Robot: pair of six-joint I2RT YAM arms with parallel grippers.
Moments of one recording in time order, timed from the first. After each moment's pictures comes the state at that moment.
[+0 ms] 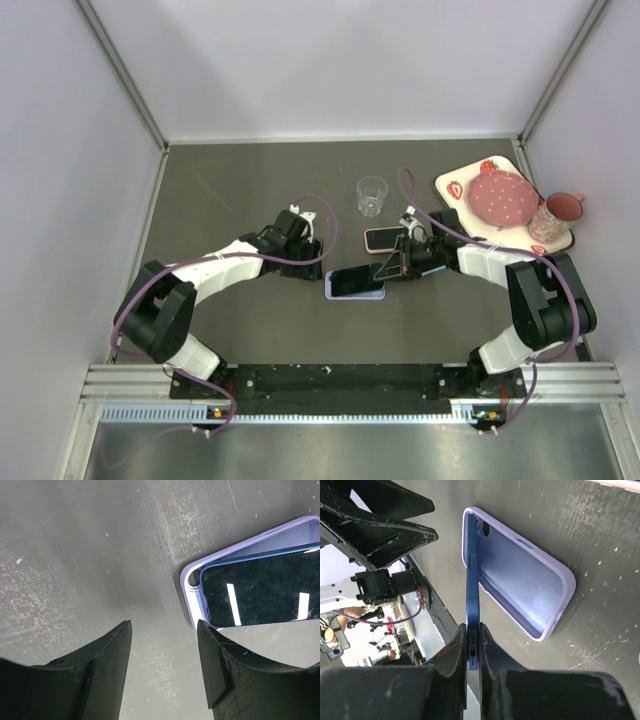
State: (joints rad) left arm -0.62 1.53 0.89 -0.33 0.13 -0.42; right arm 0.28 1.54 0.69 -0.10 -0.91 0.52
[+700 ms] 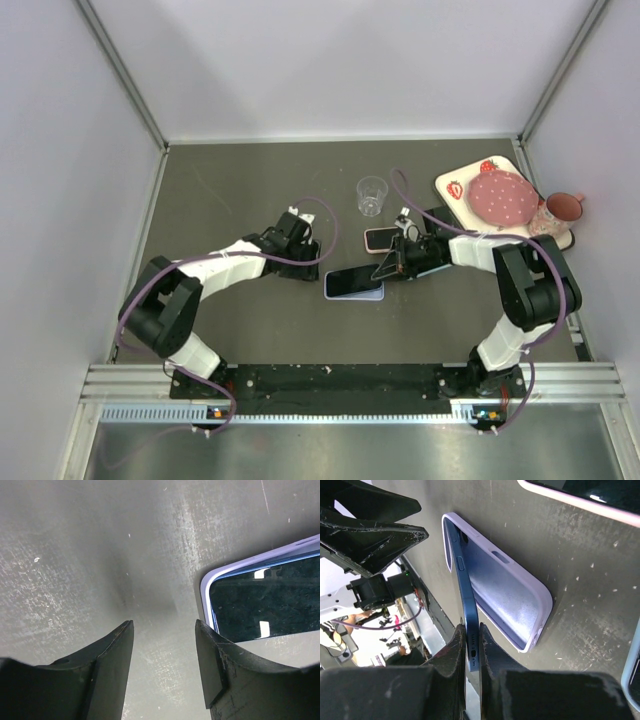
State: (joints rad) left arm -0.62 1.56 0.88 -0.32 0.07 -0.42; right arm 0.29 1.67 0.77 -0.15 -0.89 0.51
